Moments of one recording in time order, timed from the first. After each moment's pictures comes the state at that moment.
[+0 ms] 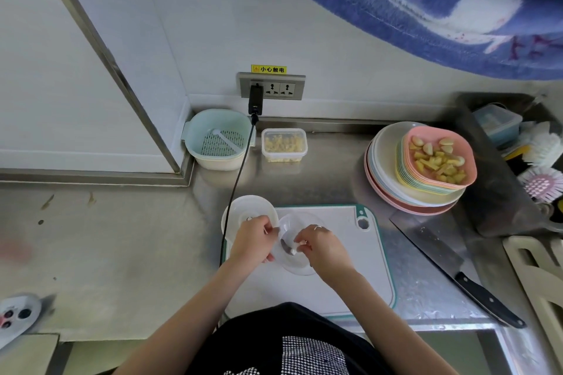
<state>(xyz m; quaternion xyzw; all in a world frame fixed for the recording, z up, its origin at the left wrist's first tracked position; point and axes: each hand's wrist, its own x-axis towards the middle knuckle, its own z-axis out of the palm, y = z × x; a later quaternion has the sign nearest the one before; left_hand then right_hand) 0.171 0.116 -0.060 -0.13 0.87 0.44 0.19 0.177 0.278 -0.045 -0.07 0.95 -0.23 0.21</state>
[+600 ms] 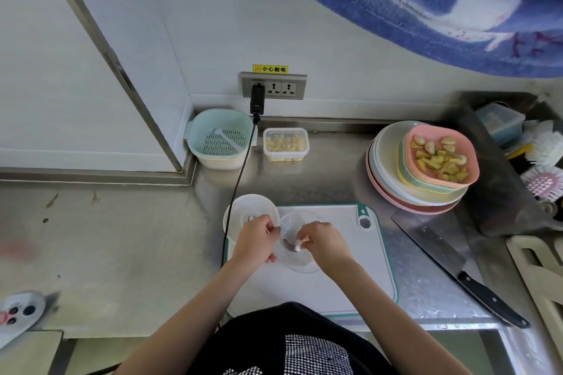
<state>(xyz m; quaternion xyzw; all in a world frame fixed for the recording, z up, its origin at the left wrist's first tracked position) 0.174 0.118 -0.062 -0.13 0.86 0.46 0.18 0.167 0.277 -0.048 -0.05 0.95 -0.20 0.23</state>
